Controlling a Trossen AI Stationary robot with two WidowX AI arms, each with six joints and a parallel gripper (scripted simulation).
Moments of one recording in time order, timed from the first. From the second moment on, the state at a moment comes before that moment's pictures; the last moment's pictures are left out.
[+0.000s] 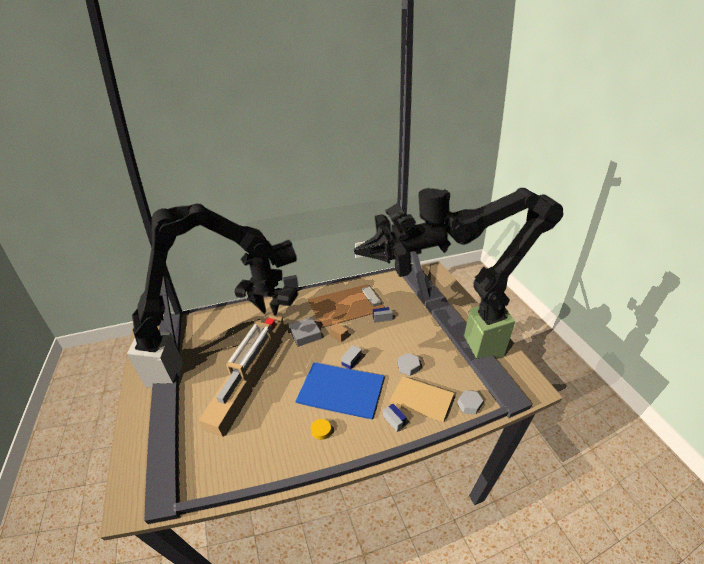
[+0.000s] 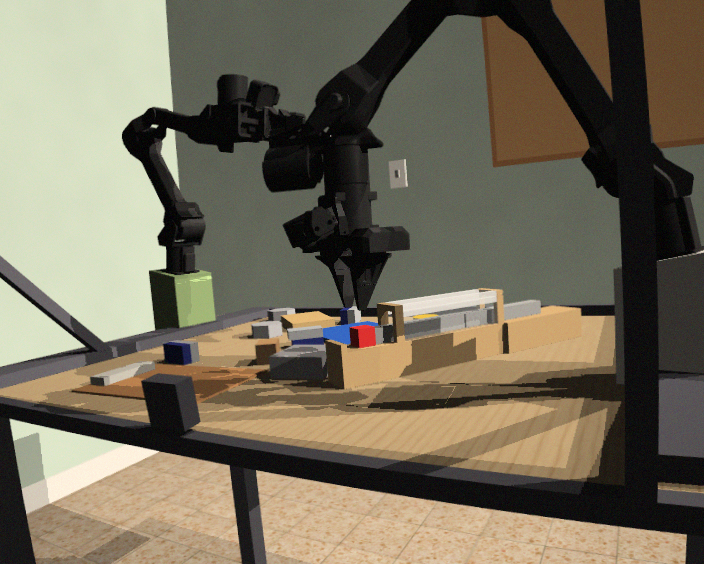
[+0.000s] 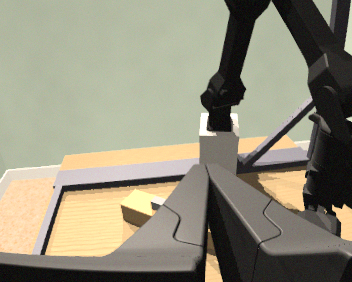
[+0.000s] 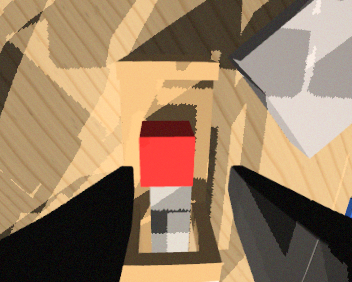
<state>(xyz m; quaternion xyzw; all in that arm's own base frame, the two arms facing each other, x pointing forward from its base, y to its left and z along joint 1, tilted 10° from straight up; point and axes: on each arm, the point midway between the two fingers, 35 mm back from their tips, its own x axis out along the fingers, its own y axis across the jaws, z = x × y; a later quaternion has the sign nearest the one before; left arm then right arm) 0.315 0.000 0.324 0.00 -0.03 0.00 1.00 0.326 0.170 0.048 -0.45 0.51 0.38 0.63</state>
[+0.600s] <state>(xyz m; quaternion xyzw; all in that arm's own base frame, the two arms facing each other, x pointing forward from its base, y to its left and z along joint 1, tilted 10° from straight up) 0.315 0.000 0.324 0.00 -0.03 0.00 1.00 0.327 0.168 0.016 -0.45 0.52 0.38 0.62</state>
